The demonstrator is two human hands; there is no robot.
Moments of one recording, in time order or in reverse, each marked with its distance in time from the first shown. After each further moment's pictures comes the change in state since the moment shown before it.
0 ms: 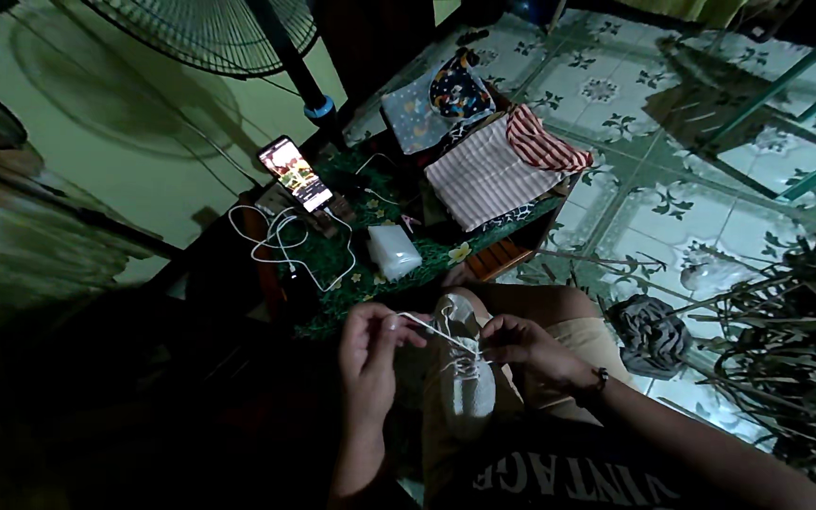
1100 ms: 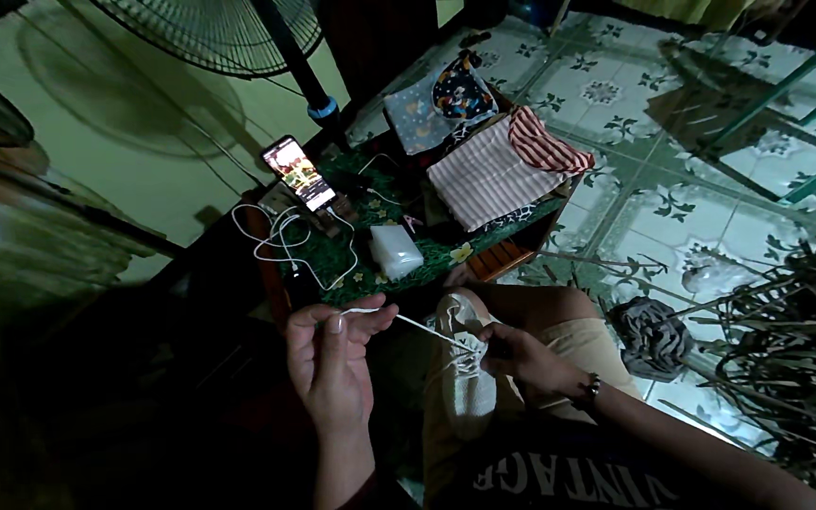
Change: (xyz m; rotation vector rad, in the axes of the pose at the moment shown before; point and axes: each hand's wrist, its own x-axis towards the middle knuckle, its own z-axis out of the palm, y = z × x) left_hand 0.007 0.021 -0.016 -0.249 0.192 0.144; right_hand 0.003 0.010 0.003 -0.431 -0.061 -0.027
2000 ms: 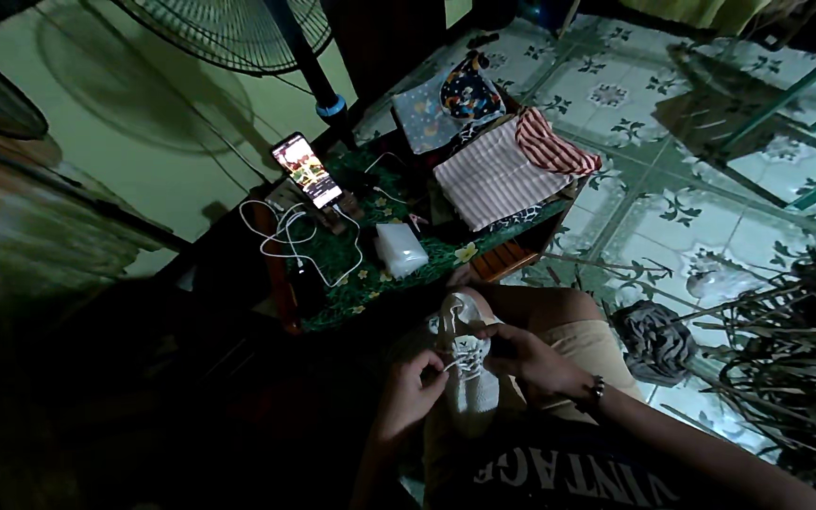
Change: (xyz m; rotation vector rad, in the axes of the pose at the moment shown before) left_hand -0.071 -0.065 -0.016 0.768 -0.538 -0.513; right_hand -0.003 -0.003 0.002 0.064 -0.002 0.025
